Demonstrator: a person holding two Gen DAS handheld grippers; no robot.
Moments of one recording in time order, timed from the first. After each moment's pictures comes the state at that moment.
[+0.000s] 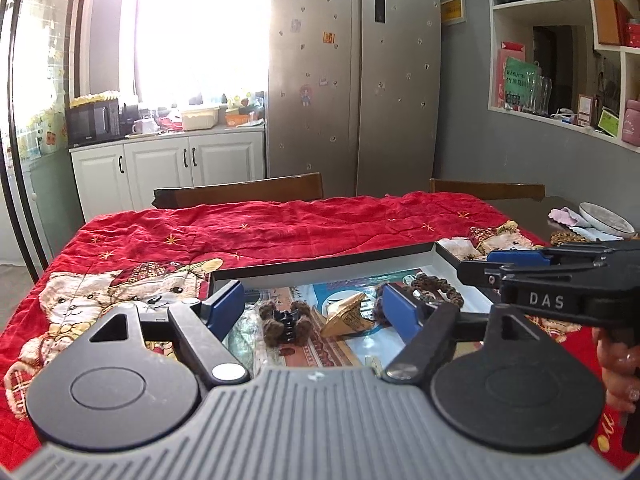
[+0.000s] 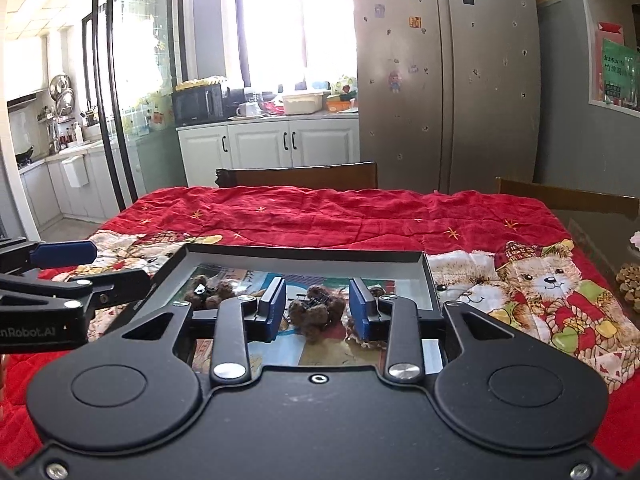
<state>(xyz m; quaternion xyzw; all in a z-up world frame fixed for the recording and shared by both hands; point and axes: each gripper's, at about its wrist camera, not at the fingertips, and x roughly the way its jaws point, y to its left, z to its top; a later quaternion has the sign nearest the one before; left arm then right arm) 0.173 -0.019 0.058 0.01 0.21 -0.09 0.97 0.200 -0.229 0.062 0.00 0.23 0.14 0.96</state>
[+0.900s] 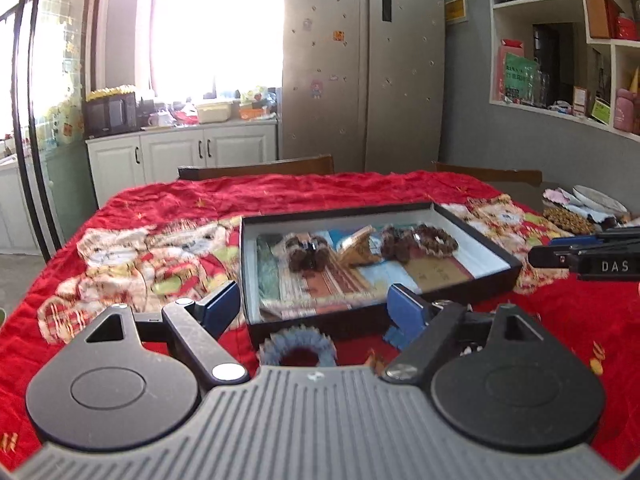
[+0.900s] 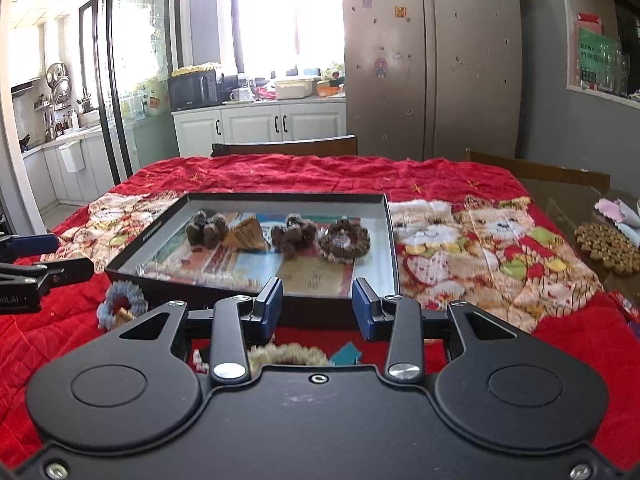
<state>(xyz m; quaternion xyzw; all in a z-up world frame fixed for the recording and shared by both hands) 0.091 0.006 0.026 0.01 0.22 -0.08 0.97 0.108 -0.275 0.044 -0.01 0.26 0.13 0.96</state>
